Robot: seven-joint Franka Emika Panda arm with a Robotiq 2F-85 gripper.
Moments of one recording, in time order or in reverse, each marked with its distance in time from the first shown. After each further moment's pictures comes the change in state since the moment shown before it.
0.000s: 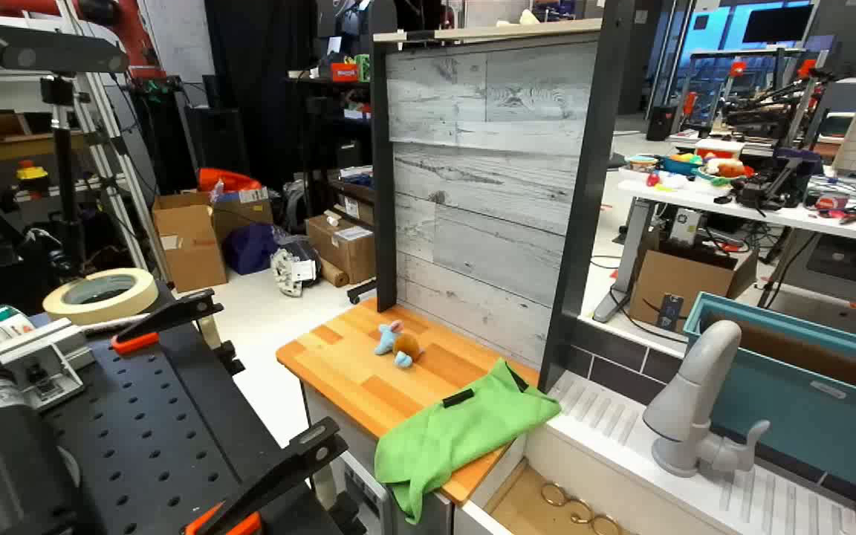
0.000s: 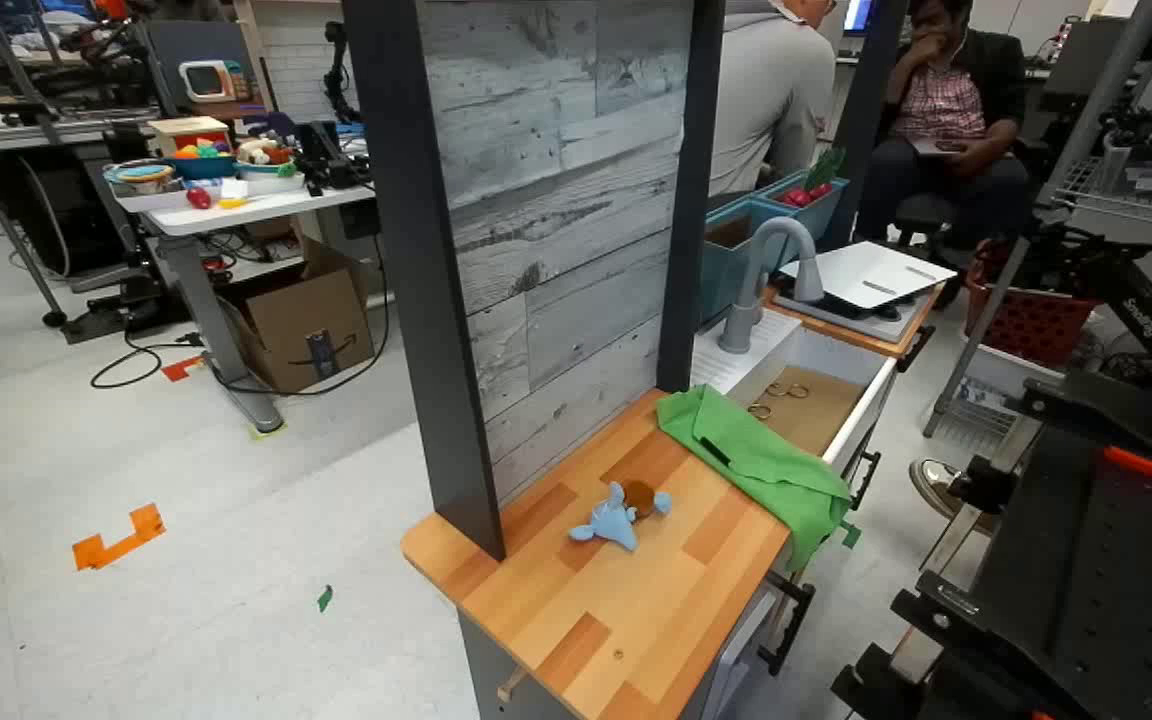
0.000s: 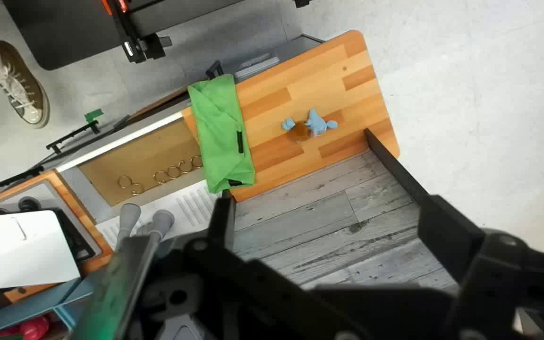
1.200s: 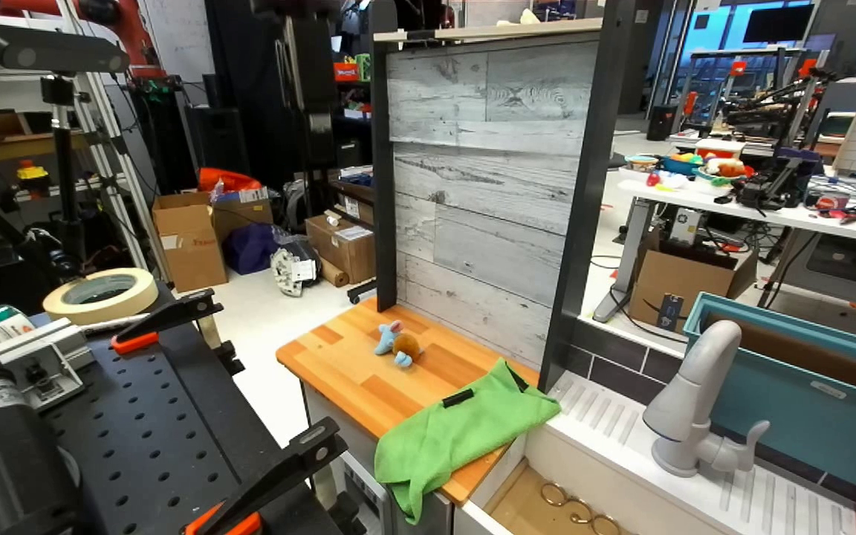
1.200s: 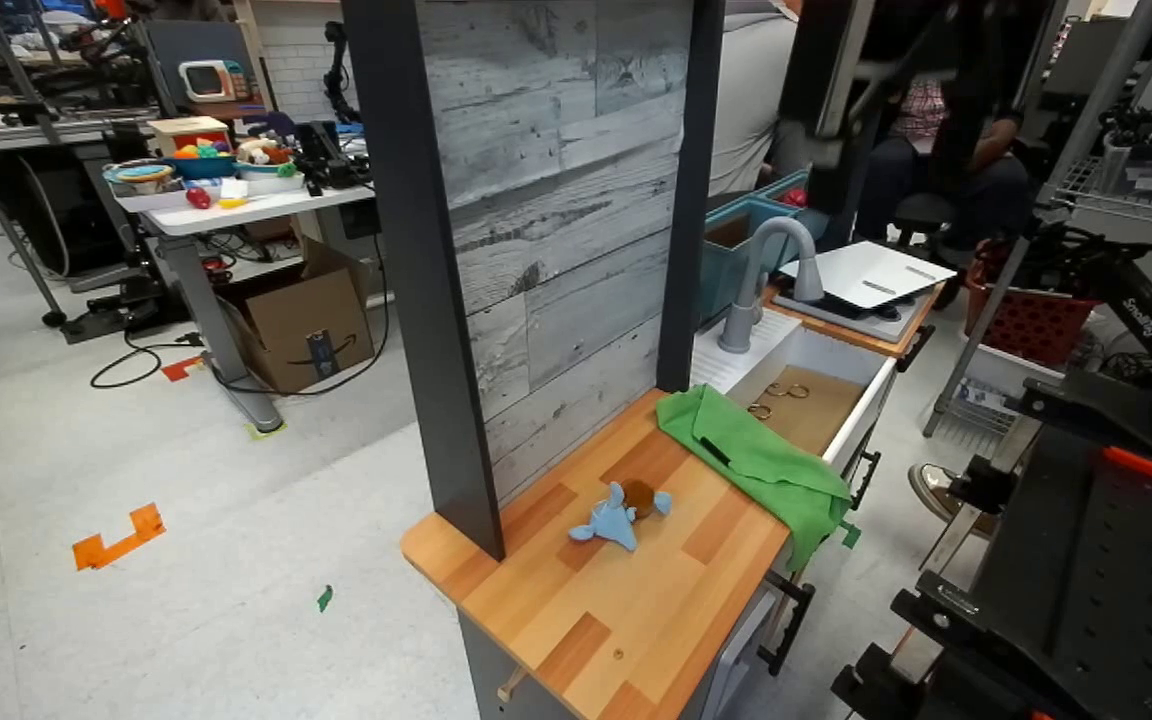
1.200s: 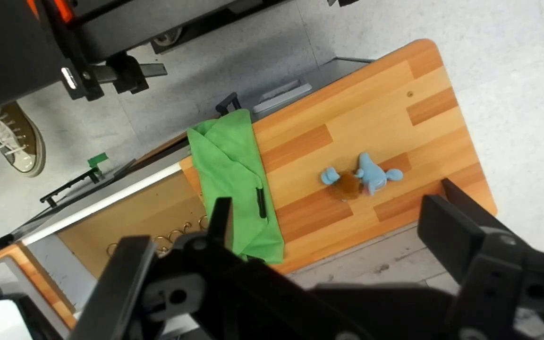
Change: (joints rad) arm 0.000 0.375 -0.014 -0.220 -0.111 0.482 0.117
